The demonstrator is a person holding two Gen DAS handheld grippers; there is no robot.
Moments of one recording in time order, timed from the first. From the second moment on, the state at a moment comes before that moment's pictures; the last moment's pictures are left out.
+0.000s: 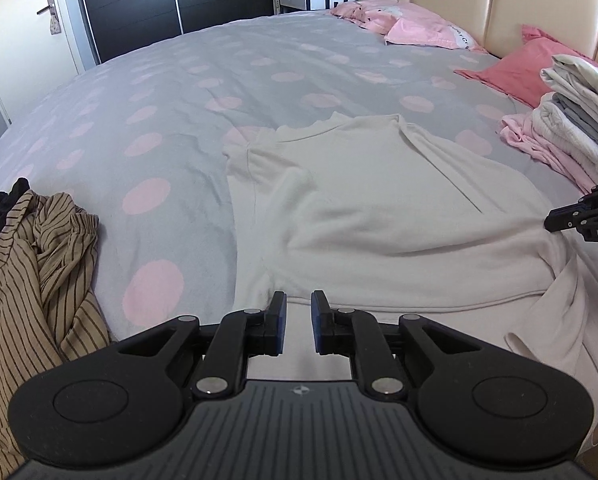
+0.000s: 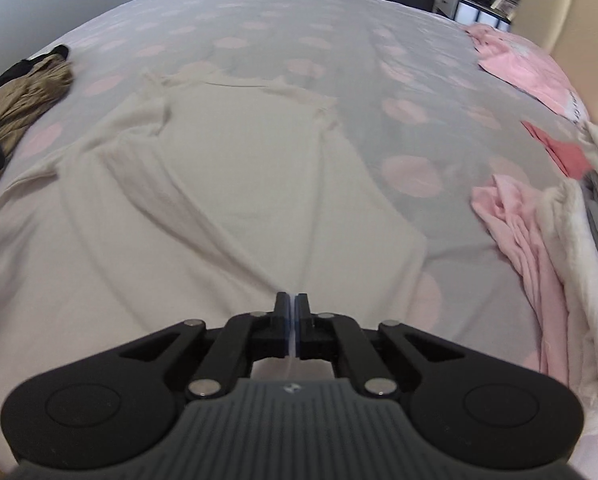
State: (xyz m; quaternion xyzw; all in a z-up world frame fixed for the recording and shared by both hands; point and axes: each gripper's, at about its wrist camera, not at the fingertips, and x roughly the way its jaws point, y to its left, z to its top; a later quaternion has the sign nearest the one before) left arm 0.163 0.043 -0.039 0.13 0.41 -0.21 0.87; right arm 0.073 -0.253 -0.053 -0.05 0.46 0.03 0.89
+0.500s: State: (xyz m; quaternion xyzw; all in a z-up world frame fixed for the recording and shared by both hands) left arm 0.155 0.041 -0.042 0.15 0.42 -0.21 0.87; right arm 0.016 -0.169 -0.040 -0.07 0.45 0.15 0.87
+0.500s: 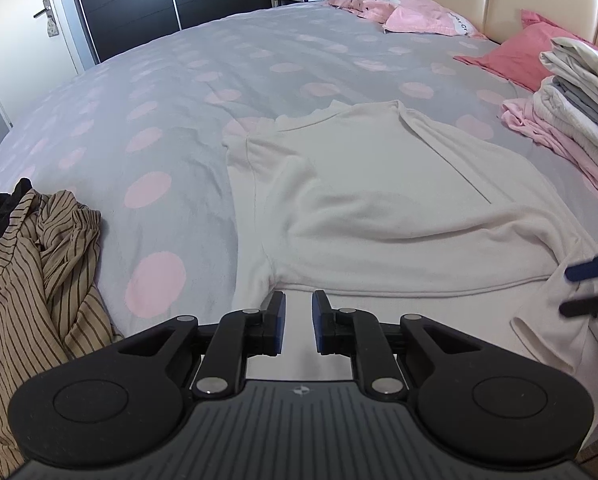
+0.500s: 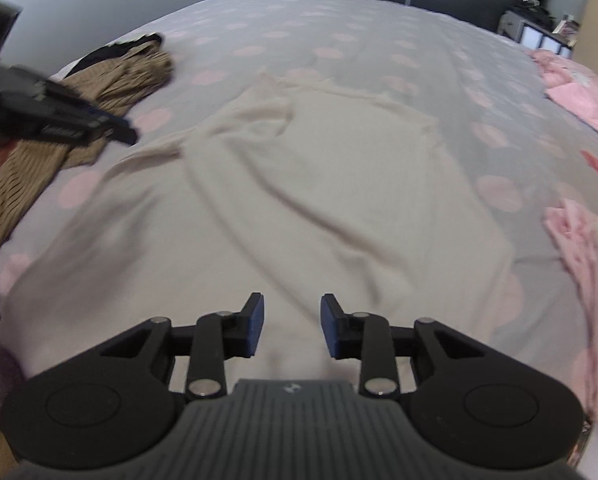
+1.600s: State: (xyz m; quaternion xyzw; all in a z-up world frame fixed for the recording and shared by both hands) left arm 0.145 0.032 -0.061 0.20 0.44 -0.21 0.85; right arm -0.022 -0.311 -0.029 -0.02 0.46 -0.13 0.88
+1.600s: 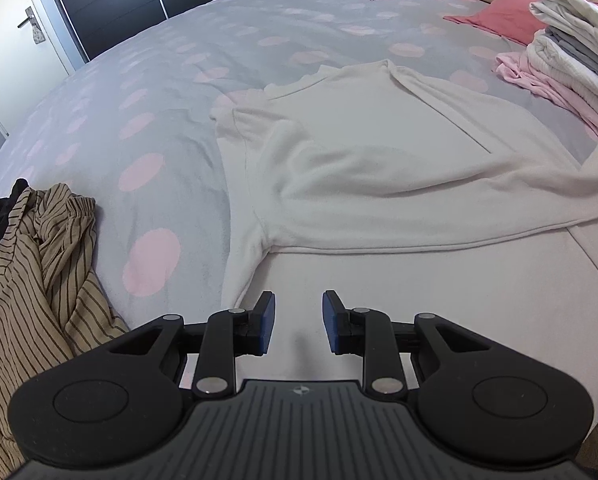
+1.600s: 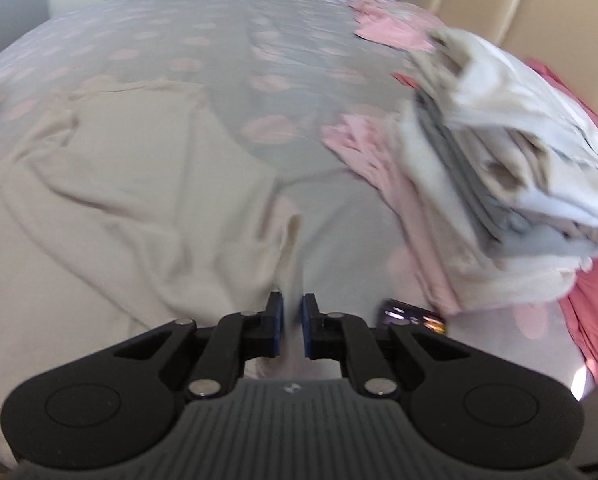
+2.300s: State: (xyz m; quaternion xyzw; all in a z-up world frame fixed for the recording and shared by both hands) left arm 0.154 0.029 -0.068 0.21 0.45 -0.20 0.84; right arm -0.052 -0.264 -0.072 -0.23 0.47 0.05 0.85
